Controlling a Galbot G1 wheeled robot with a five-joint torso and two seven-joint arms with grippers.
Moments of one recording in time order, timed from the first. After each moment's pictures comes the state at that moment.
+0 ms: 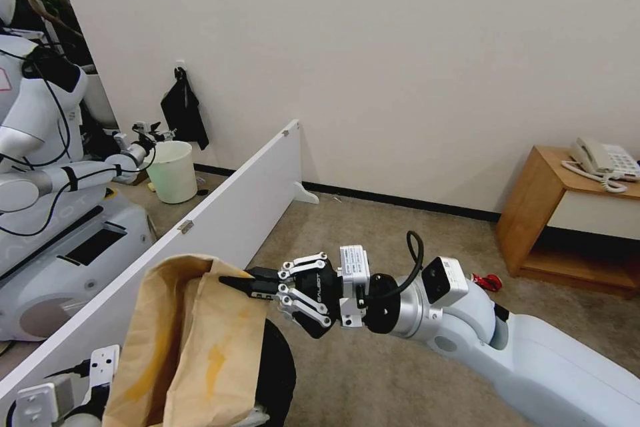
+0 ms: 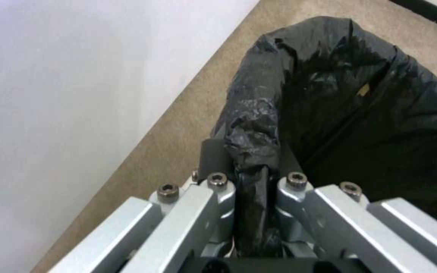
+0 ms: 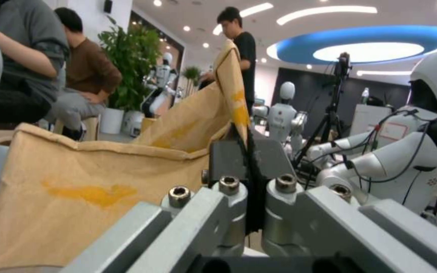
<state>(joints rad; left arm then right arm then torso) 1.91 -0.97 -0.87 -2.50 -1.14 0.59 -0.56 -0.54 0.79 -0.32 2.14 0.98 0.15 -0.61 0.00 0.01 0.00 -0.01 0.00</state>
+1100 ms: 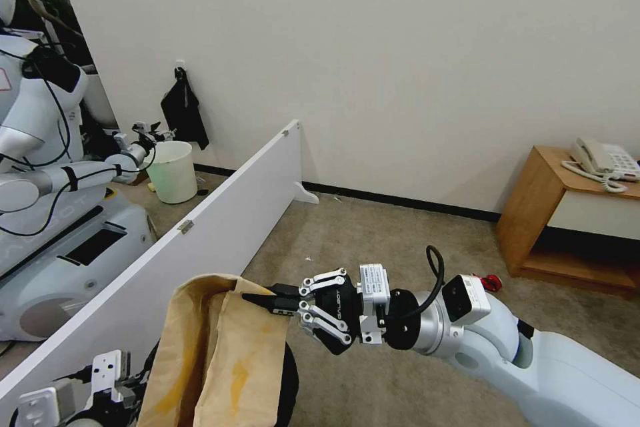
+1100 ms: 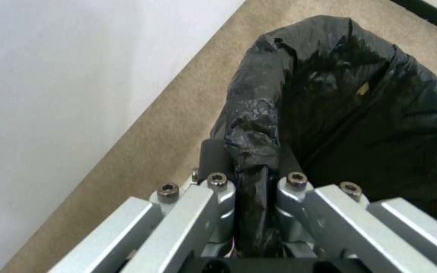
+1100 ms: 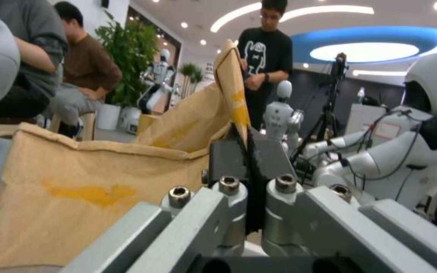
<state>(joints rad) 1.91 -0.98 -0.85 -2.50 -1.17 0.58 -0.57 -0.59 0.74 -0.27 2.18 0.98 0.17 -0.62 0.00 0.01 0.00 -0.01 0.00</state>
